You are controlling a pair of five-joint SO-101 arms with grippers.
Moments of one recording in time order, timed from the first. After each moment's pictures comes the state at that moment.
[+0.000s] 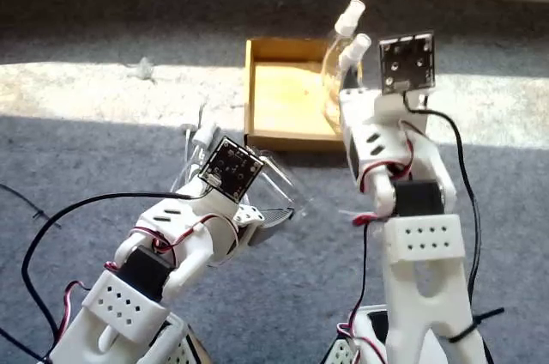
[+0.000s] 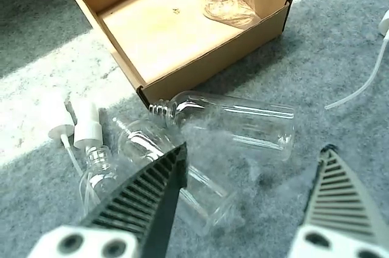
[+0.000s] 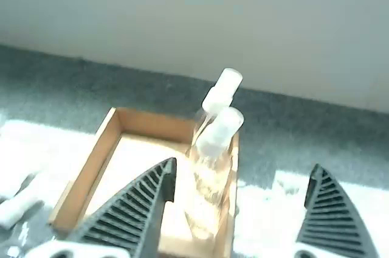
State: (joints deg) left arm 24.5 -69.3 68.3 47.3 -0.3; right arm -12.0 -48.7 44.8 34.4 8.6
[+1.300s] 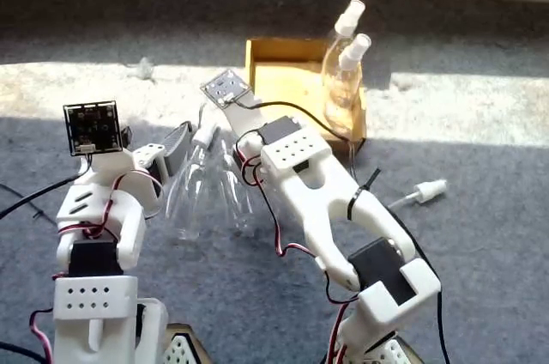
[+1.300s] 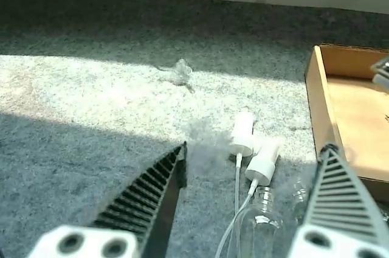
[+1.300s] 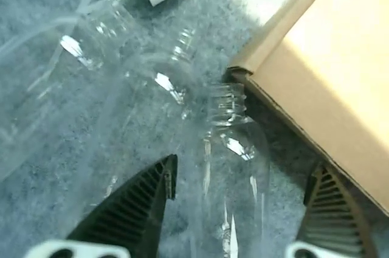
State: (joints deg) left arm -9.4 -69.2 67.3 36.9 8.1; right arm -34.5 6.6 12.9 57.5 12.7
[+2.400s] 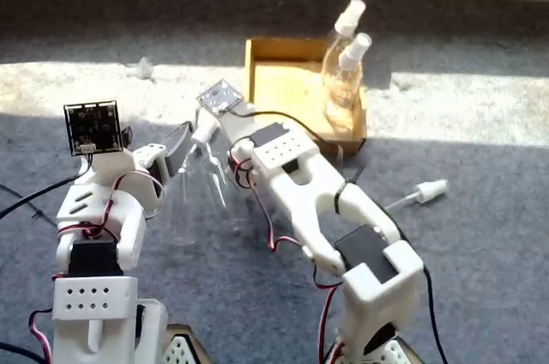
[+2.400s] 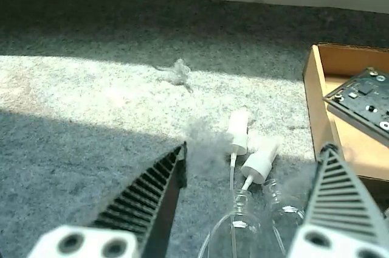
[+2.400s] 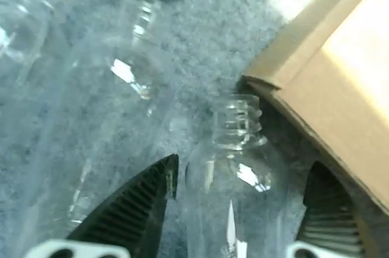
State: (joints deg) left arm -9.0 -69.2 67.3 36.9 8.1; right arm -35.5 14.3 12.4 52.7 12.7
